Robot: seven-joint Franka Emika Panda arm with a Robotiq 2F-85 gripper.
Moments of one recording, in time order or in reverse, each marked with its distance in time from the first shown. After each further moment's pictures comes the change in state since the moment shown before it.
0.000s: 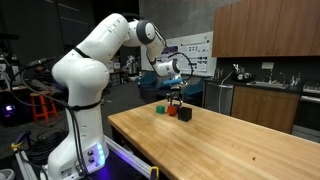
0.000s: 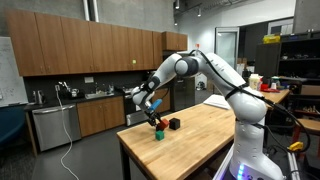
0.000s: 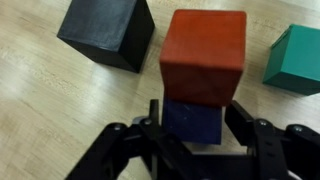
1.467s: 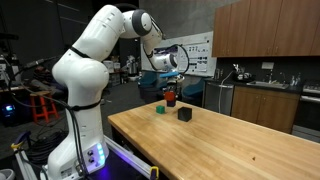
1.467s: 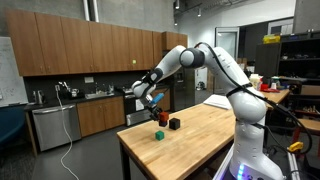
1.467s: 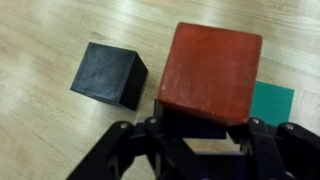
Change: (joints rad) arm -0.017 -0.141 0.041 -0.107 0.006 -0.096 0.027
